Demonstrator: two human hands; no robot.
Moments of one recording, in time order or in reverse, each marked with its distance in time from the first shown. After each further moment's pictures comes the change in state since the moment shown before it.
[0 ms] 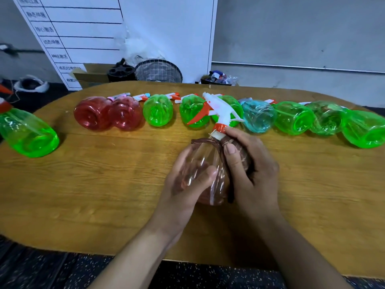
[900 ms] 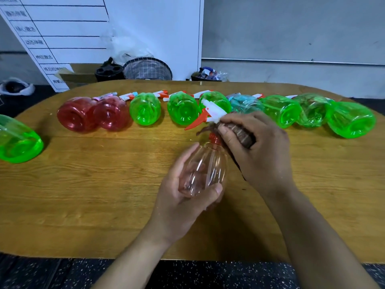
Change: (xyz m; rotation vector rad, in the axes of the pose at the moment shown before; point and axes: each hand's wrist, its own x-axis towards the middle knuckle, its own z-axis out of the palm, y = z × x) left_hand -0.001 -0.013 0.005 0.095 -0.108 0.056; right_hand 0.039 0.006 -0.035 -0.388 -0.058 -0.027
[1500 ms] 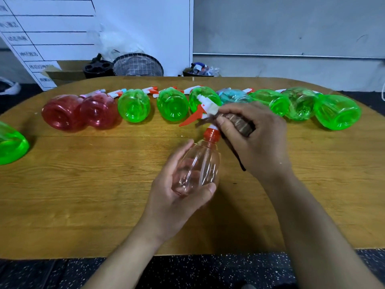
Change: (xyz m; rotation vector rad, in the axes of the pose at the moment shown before) left_hand 0.000 -0.005 0.004 0.027 -0.002 0.031; right_hand 0.009 0.010 -0.012 0.042 -0.005 0.013
